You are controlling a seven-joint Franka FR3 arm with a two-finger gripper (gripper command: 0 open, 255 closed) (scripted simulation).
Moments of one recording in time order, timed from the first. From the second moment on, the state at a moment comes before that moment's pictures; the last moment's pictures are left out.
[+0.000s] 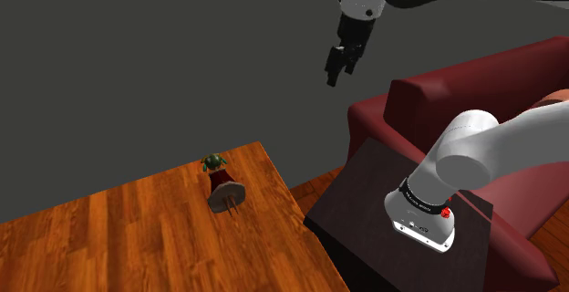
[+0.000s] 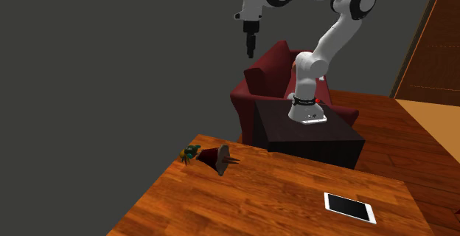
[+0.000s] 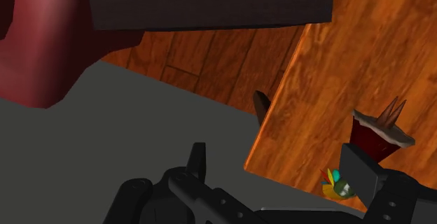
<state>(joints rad) -0.01 -0.67 0.14 -2.39 0.09 1.72 0.11</state>
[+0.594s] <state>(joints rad) 0.00 -0.42 0.29 -2.38 0.14 1.93 0.32</state>
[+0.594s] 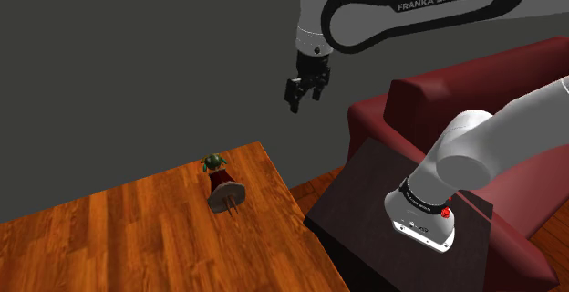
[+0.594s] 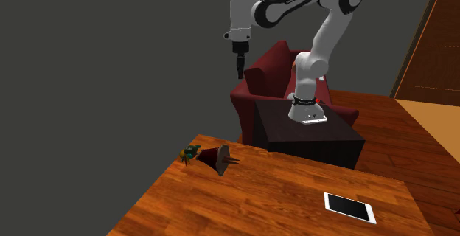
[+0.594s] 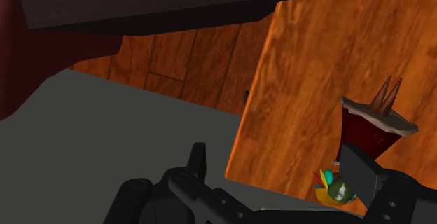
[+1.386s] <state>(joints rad) 0.02 0.04 0.43 -2.20 0.03 2.17 0.64</state>
